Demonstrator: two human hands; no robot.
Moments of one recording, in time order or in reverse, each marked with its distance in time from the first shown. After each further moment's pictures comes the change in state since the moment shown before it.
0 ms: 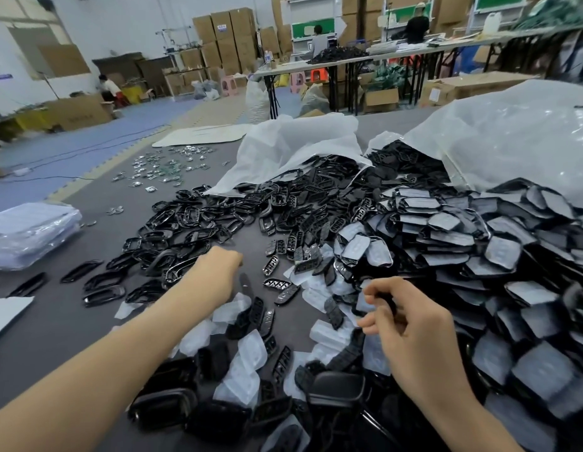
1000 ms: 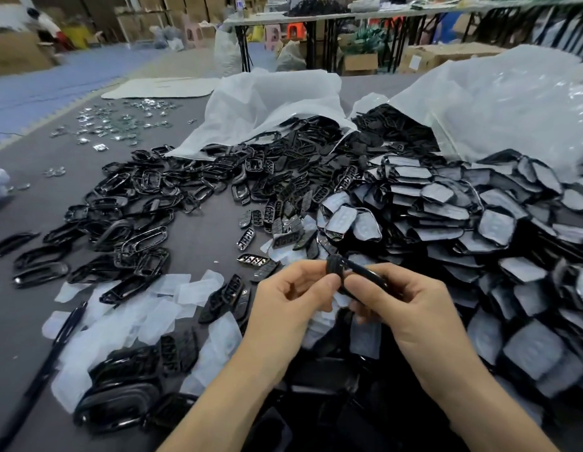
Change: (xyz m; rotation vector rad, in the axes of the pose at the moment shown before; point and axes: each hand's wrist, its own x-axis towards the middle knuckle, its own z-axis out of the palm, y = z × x) left_hand -0.067 0.115 0.042 -1.912 0.118 0.318; right_hand 0.007 -0.007 -0.006 0.539 -0.104 0.457
